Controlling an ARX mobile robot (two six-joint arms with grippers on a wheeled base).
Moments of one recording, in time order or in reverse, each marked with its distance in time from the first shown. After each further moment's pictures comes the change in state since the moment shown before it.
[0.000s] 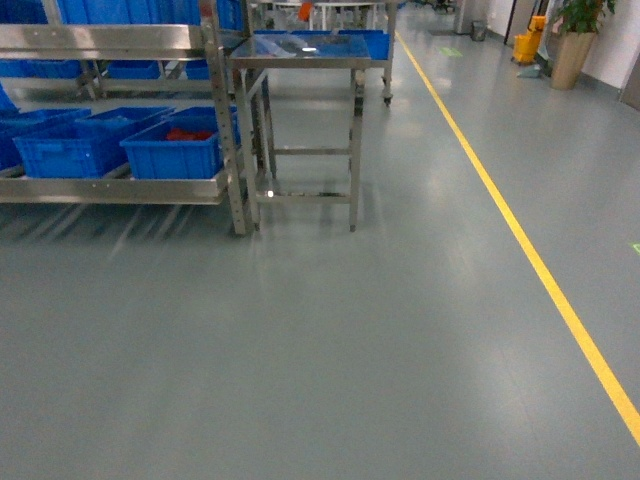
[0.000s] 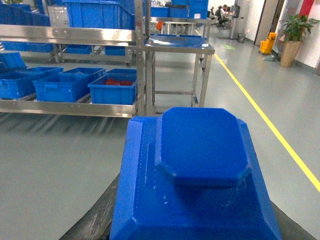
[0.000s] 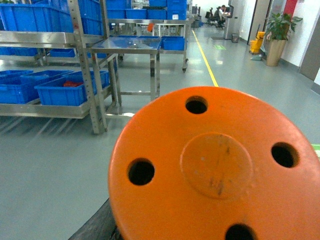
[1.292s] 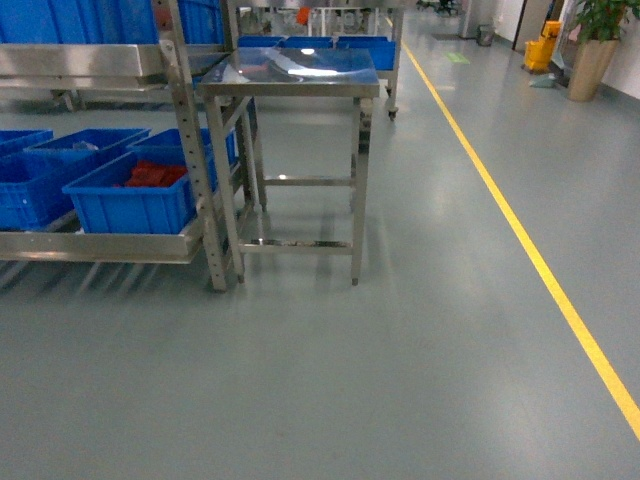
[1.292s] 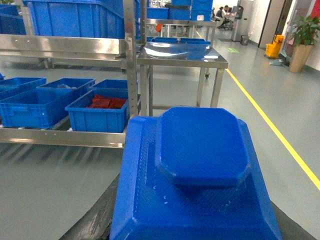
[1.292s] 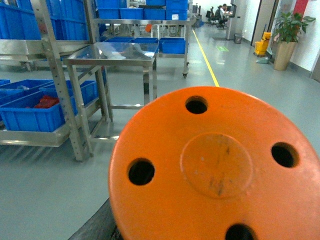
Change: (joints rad) left arm 0.000 0.000 0.000 0.001 0.000 0.000; right arm 0.000 0.000 0.000 0.003 0.000 0.000
